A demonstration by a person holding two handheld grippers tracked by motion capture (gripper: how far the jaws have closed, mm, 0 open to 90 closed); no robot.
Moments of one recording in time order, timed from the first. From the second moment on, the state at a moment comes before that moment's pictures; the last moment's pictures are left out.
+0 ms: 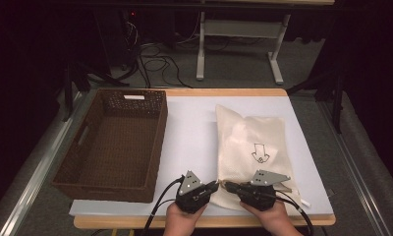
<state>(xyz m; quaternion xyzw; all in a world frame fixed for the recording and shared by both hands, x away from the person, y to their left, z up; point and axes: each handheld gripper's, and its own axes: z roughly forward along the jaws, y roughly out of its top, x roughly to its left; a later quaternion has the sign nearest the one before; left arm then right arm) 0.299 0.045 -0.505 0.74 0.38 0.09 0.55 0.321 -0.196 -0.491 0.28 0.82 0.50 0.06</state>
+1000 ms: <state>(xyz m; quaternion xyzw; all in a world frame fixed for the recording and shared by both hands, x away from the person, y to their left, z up) 0.306 0.045 -0.509 0.74 0.38 0.07 0.55 0.322 -0.195 -0.495 0.28 0.83 0.48 0.07</state>
